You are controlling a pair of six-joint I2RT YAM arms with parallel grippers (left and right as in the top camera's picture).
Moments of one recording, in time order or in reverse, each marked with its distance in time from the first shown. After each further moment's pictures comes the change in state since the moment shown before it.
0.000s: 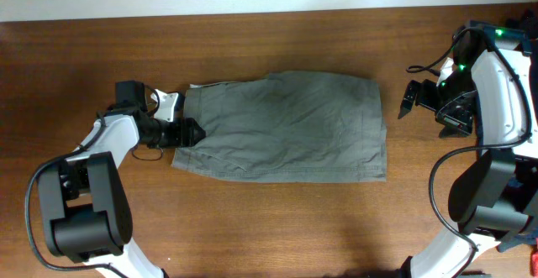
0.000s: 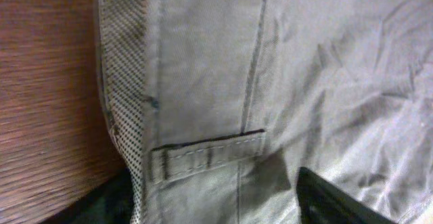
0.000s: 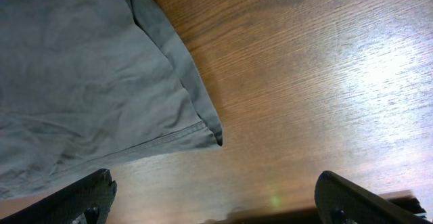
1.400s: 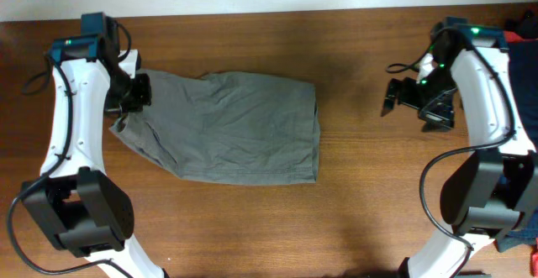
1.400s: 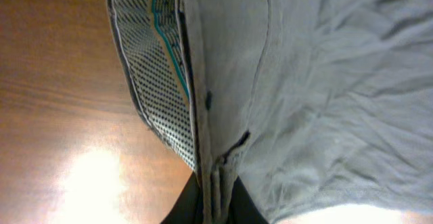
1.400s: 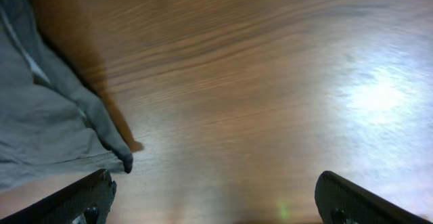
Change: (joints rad) left arm -0.023 0.025 0.761 -0.816 -0.542 -0.143; right arm 0.118 -0.001 -0.021 0.053 -0.026 0.000
